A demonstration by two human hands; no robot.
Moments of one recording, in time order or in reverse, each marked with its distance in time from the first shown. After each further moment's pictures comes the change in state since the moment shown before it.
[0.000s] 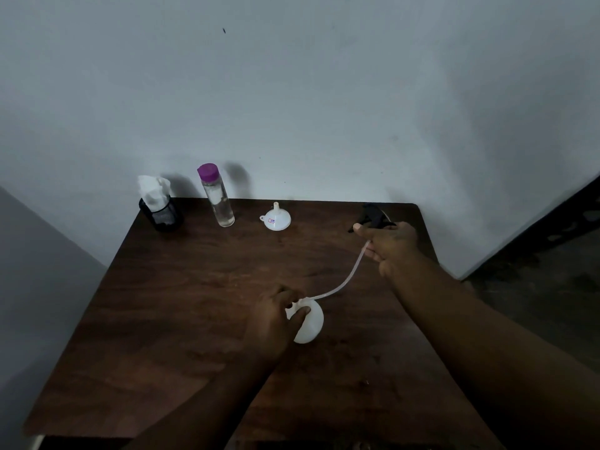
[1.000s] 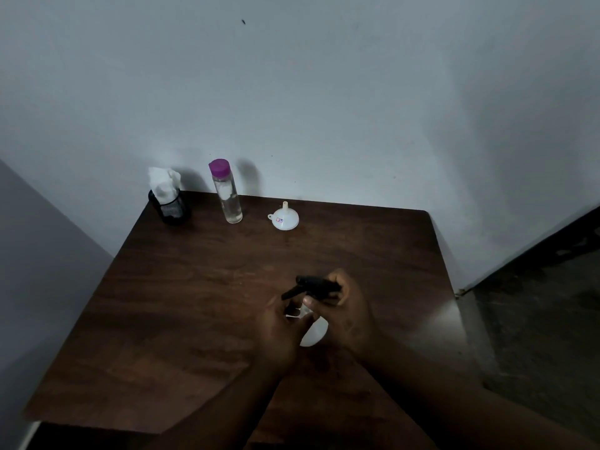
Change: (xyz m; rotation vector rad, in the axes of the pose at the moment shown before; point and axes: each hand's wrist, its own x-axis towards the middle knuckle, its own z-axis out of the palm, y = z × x) left_hand -0.011 -0.005 0.021 -0.420 0.079 -0.306; right_hand -0.056 0.113 0.019 -0.376 -0.466 -0.447
